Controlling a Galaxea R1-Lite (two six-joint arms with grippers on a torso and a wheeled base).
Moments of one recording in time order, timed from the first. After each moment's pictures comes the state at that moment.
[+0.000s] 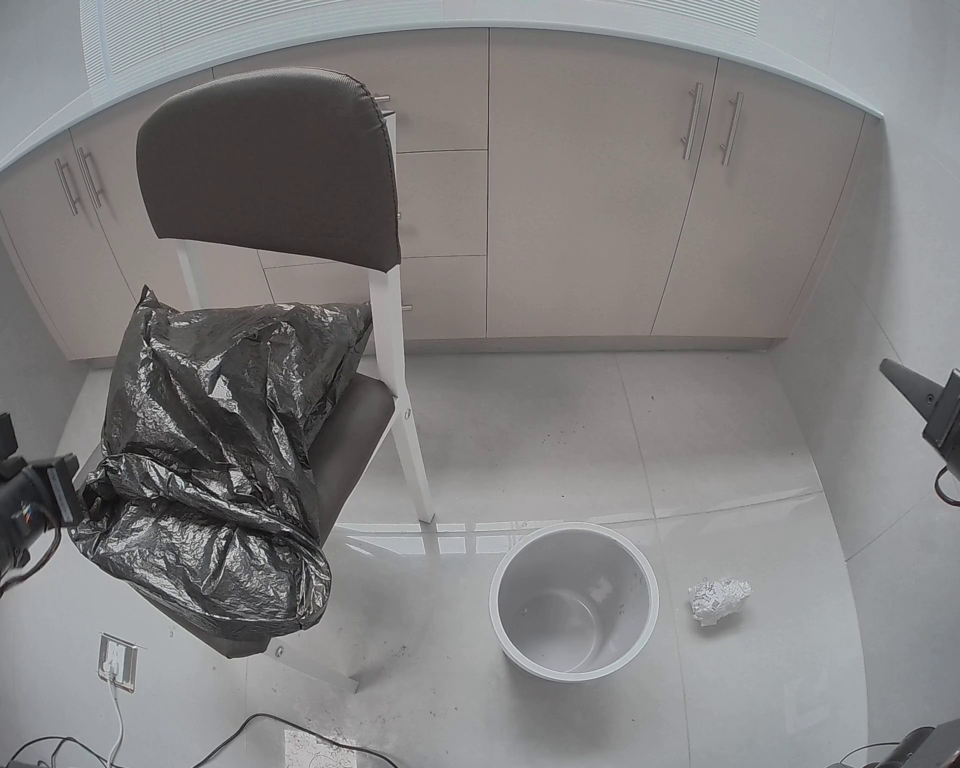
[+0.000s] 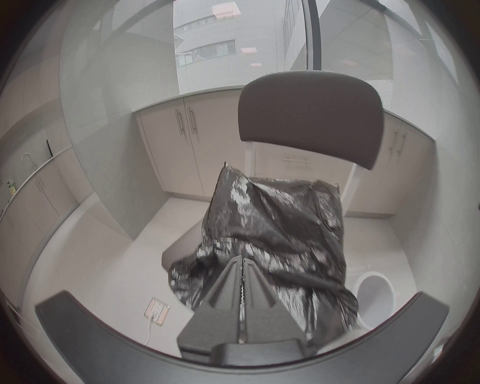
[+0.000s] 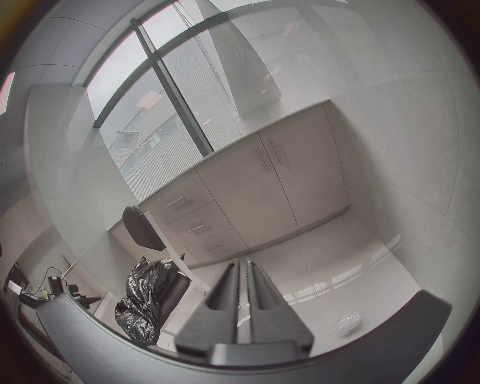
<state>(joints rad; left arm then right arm) 0.12 1.09 -0.49 -0.29 0.07 -0.07 0.17 1.06 -0.53 -0.55 0.05 0.42</state>
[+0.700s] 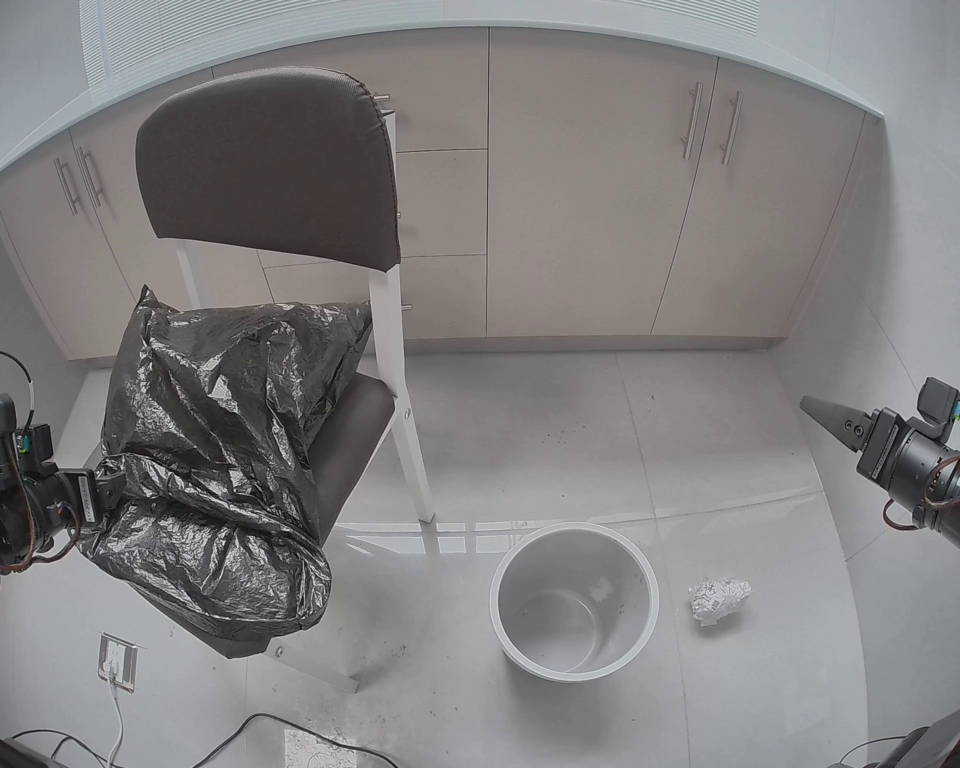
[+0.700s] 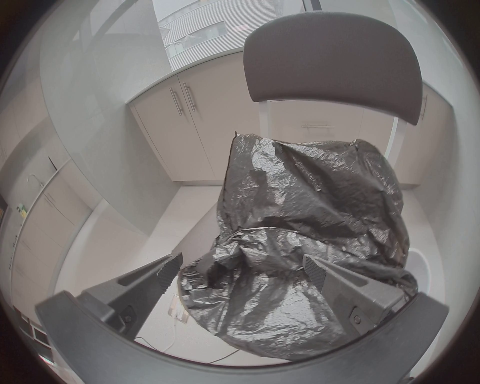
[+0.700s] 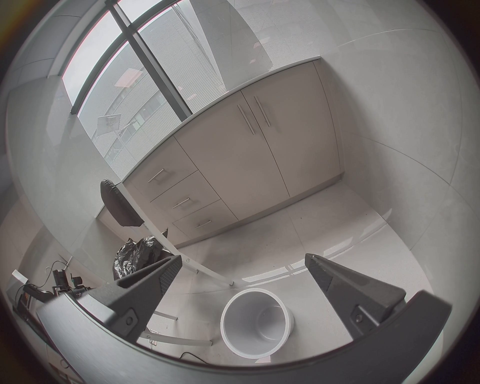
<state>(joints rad) 0.27 1.40 -0.49 -0.46 0.03 0.09 0.18 1.26 -0.47 -0.64 0.06 0.45</state>
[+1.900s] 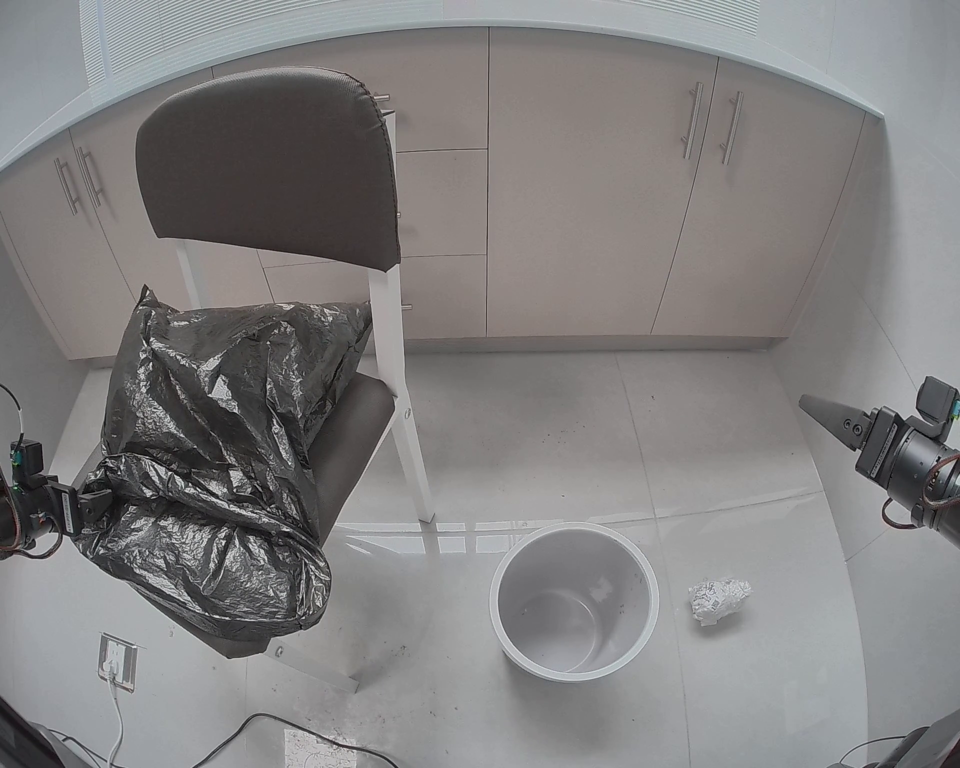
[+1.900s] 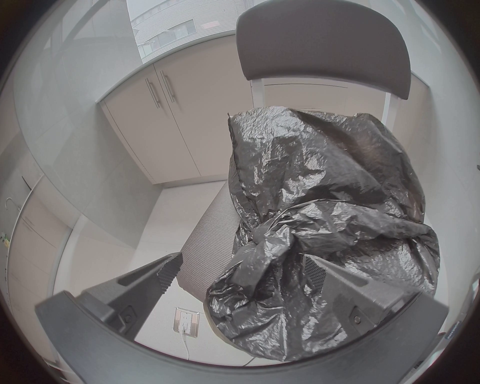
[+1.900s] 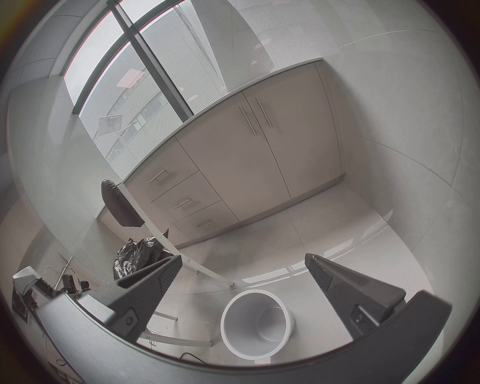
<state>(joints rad) 0.59 1.64 -0.54 -0.57 -0.40 0.37 0.18 1.27 -0.46 -0.65 0.06 0.44</state>
